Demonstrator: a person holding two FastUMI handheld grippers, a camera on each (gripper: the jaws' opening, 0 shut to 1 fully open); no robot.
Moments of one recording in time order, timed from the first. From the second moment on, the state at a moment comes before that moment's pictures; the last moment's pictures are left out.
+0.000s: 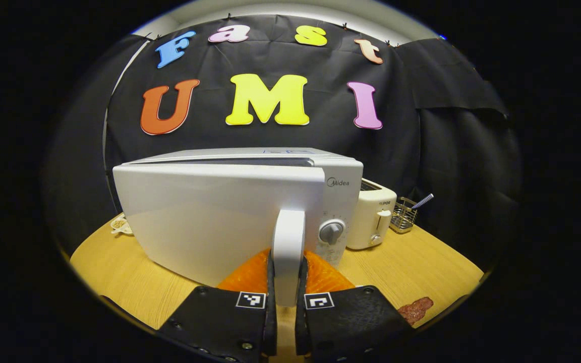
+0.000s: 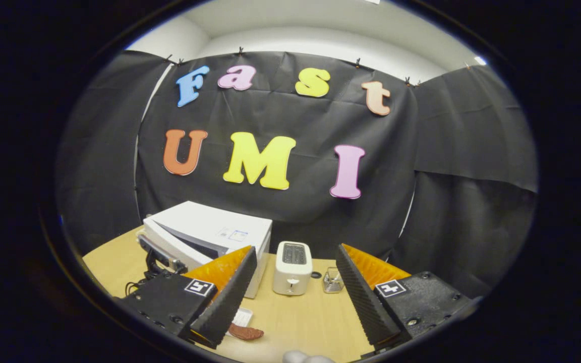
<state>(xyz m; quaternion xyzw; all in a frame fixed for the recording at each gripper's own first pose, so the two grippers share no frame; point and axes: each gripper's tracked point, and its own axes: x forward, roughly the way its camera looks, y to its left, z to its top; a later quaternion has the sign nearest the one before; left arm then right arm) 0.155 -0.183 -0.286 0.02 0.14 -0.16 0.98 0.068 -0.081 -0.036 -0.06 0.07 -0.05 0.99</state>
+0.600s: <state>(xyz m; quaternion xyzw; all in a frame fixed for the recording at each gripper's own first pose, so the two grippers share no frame) 0.061 -0.063 -0.288 0.04 0.18 -0.11 0.98 0.033 -0.020 -0.034 -0.06 0.07 -0.01 1.00</state>
